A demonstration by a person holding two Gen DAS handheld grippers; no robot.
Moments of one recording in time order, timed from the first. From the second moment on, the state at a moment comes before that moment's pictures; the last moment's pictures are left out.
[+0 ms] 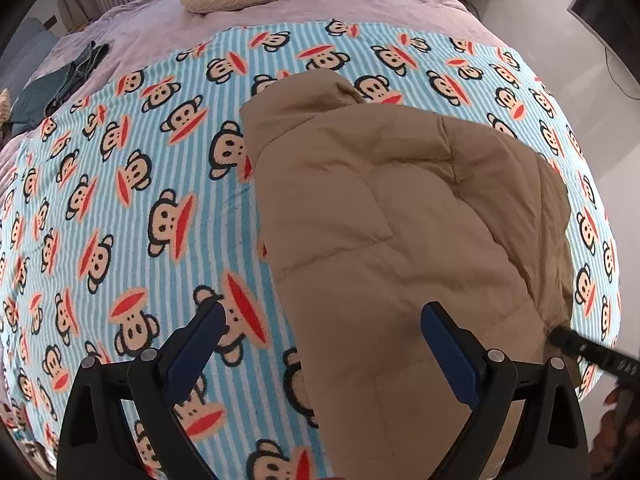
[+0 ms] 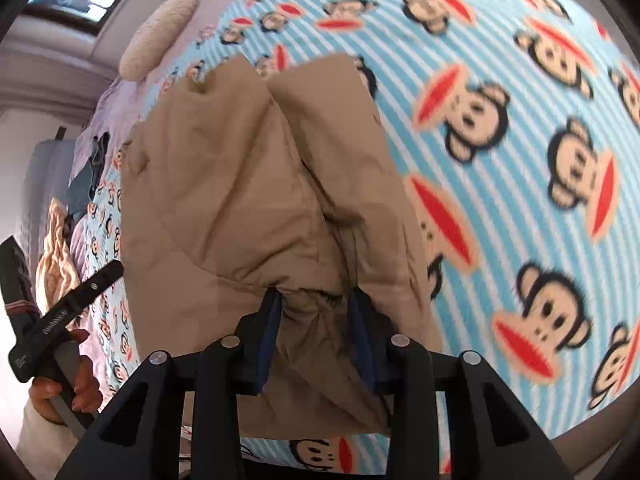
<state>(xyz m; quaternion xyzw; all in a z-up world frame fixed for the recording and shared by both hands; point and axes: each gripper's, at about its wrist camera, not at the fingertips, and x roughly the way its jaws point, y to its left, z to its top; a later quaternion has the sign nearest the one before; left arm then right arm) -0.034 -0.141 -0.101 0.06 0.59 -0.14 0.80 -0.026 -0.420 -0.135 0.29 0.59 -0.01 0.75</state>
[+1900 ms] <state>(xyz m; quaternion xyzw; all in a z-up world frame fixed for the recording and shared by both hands) -0.004 -0.127 -0.165 -0.22 0.62 -0.31 0.69 0.065 -0.458 -0.213 0.43 0.60 0.18 0.65</state>
